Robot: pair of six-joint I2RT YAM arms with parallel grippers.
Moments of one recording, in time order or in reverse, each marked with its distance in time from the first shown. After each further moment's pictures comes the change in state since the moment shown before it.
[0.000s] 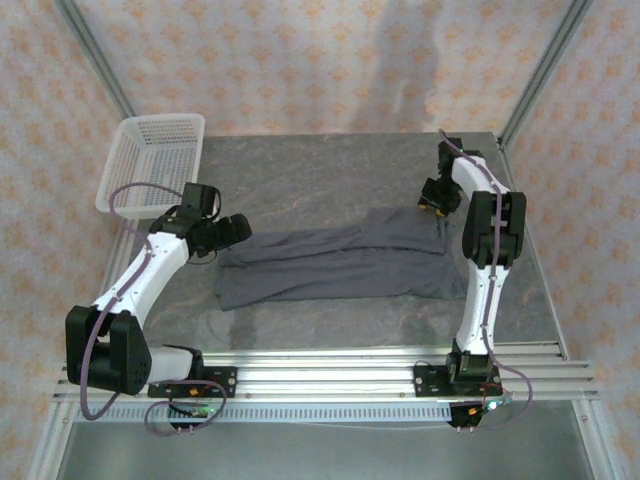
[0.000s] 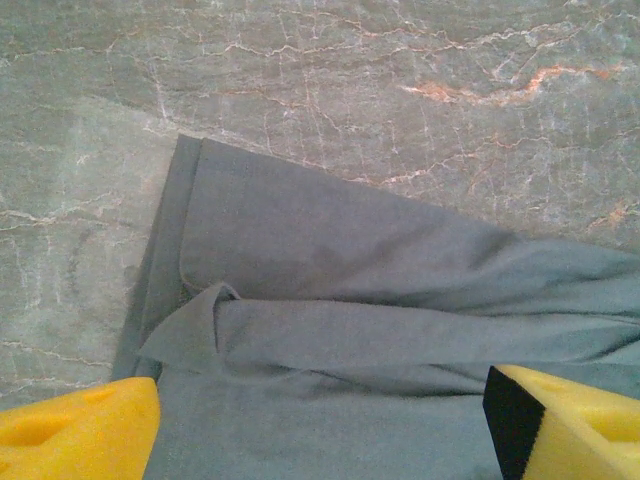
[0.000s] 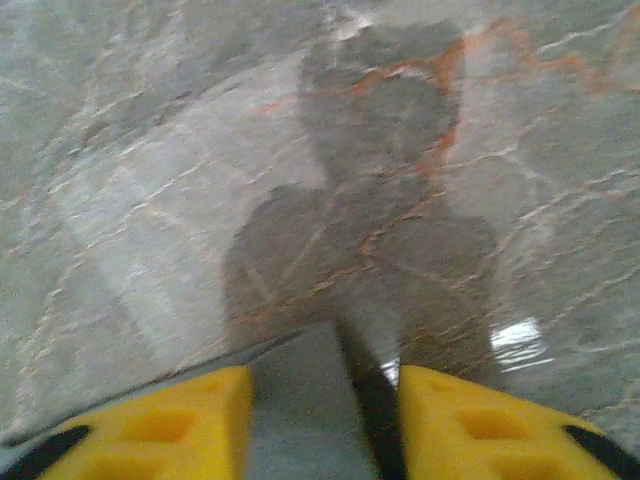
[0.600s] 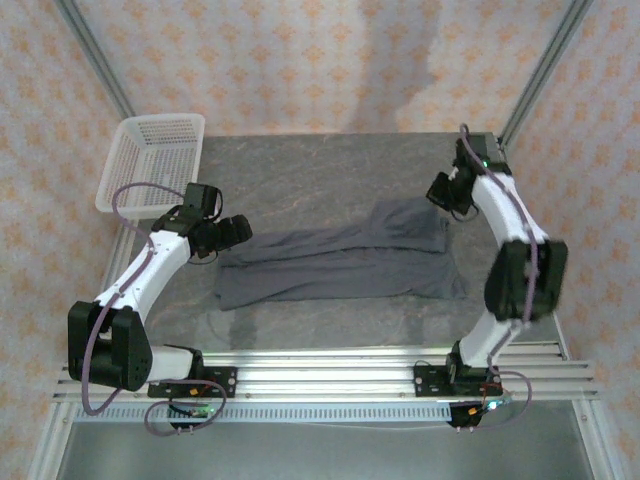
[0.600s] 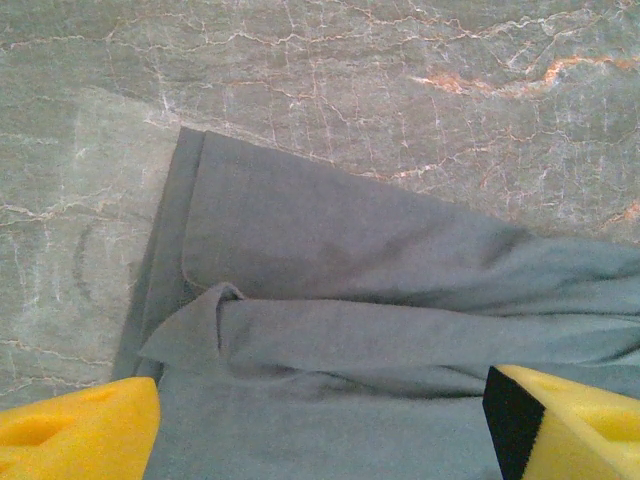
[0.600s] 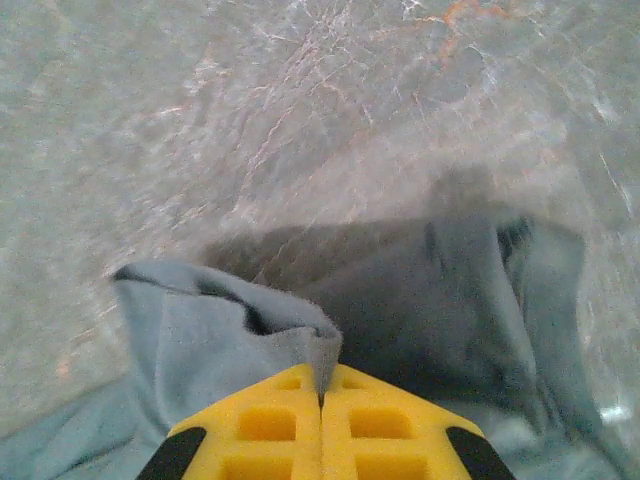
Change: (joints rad) left arm -0.002 0.016 0.000 0.000 -0.006 -0.003; right arm 0.012 -0.644 -0.487 0.154 -0.068 0.082
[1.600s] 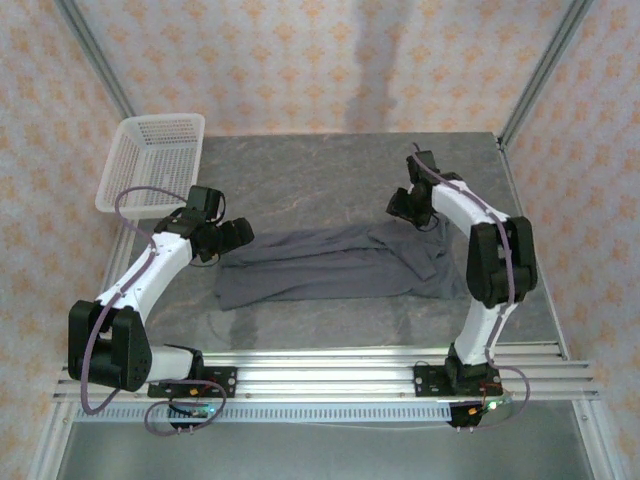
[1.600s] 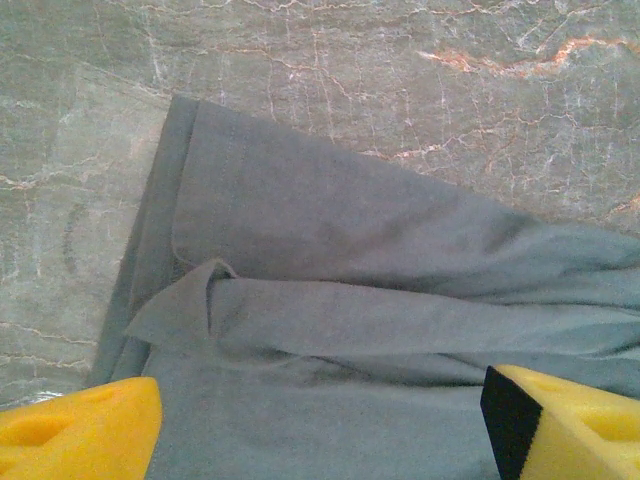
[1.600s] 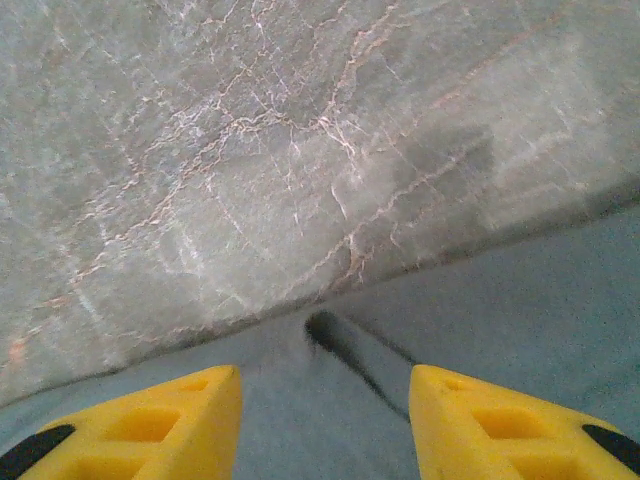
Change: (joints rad) left arm -0.018 0.000 -0.020 0.000 0.007 -0.038; right arm 0.209 0.265 0.051 0.119 0.061 0.043
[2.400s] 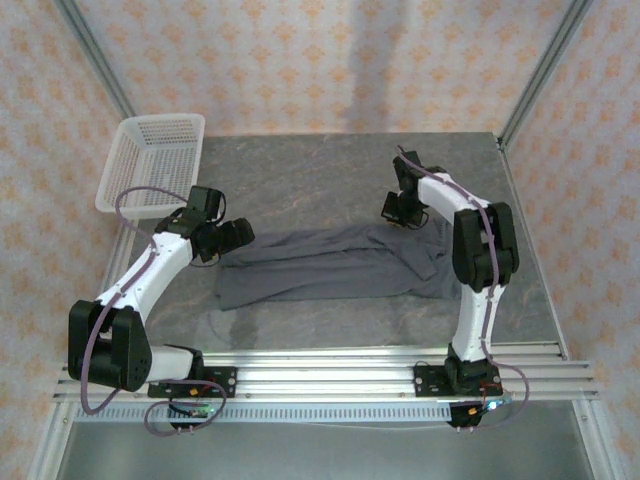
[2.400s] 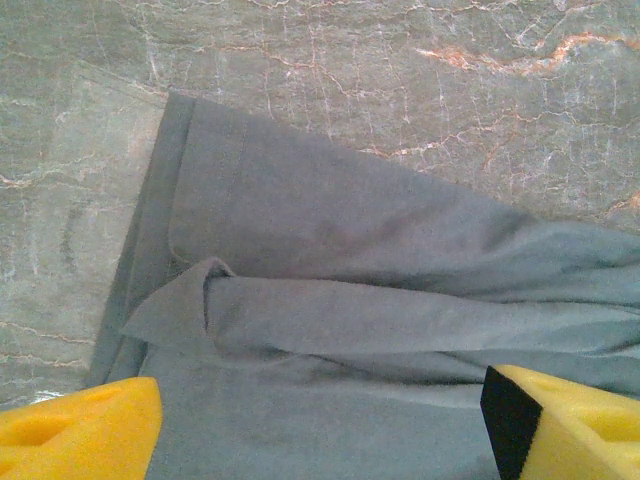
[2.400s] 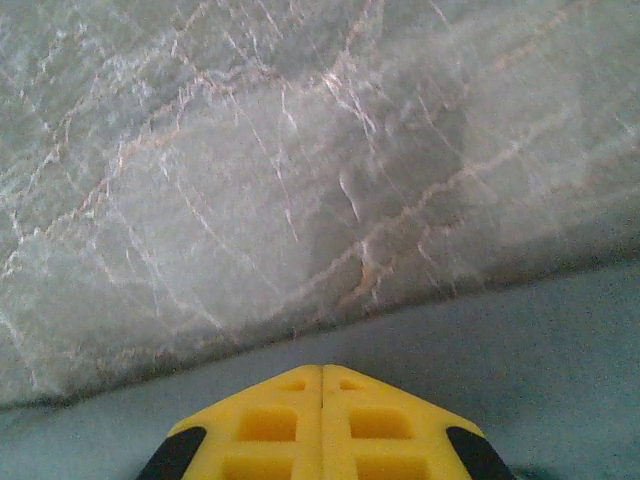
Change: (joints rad) left arm -0.002 0.000 0.000 0.000 0.000 0.000; right arm 0.034 0.106 0.094 -0.111 0.011 -0.004
